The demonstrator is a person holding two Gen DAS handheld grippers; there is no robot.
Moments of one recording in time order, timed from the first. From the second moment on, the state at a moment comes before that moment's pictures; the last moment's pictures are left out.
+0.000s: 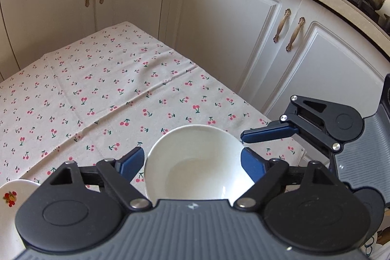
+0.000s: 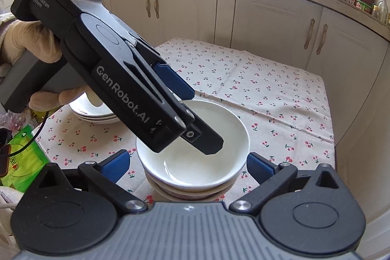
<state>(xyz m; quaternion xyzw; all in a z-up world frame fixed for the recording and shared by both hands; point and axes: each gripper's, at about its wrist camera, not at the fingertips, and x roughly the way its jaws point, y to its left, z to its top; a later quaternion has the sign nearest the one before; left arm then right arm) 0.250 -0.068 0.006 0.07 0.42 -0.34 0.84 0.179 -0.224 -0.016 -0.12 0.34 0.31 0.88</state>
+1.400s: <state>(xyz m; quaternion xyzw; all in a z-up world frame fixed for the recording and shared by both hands) 0.183 -0.037 -0.071 0.15 0.35 -0.32 0.87 0.180 -0.243 -0.074 -0.20 0.37 0.31 0.85</state>
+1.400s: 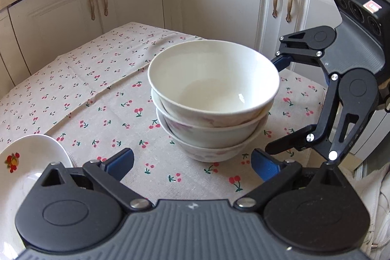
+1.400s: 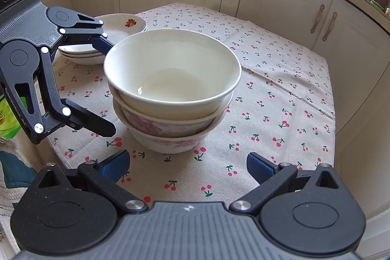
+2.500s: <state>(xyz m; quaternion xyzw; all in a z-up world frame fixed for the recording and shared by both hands) 0.231 -0.048 -0.073 0.24 0.38 -0.48 0.75 0.241 -0.225 -0.070 -0.26 0.38 0.50 0.73</state>
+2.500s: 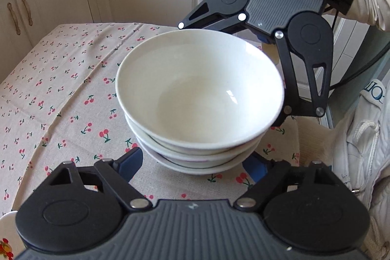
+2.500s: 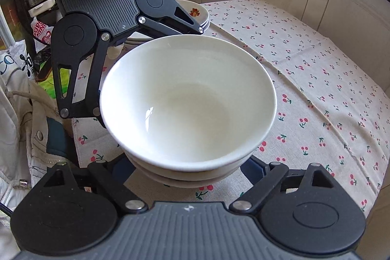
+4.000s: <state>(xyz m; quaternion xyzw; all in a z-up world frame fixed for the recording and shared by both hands) 0.206 -0.016 -0.043 0.23 0.35 -0.47 0.77 0.223 -0.192 -0.034 -0.30 0.36 0.50 0.73</state>
